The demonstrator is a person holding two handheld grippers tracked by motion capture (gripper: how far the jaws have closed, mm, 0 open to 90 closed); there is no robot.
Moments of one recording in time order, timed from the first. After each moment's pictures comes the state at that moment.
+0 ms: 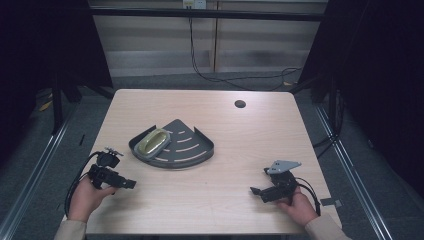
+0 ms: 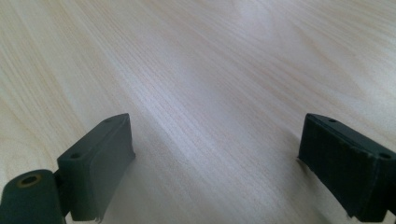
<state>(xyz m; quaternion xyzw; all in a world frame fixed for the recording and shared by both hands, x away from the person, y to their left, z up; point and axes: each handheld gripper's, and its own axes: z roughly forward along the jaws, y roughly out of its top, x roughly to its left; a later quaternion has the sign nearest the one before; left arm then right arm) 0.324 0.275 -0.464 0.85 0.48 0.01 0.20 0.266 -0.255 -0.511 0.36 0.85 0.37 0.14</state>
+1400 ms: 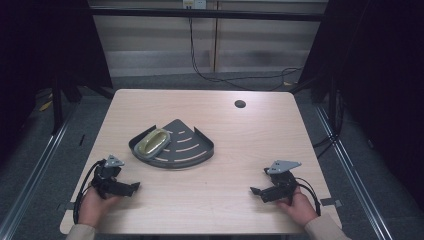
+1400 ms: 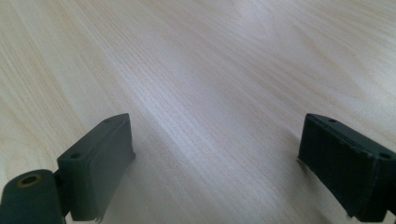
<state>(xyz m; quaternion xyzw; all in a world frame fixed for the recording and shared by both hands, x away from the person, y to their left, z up) 0.309 0.277 -0.501 0.84 0.43 0.13 0.29 0.265 -0.255 -0.511 0.36 0.85 0.36 0.14</state>
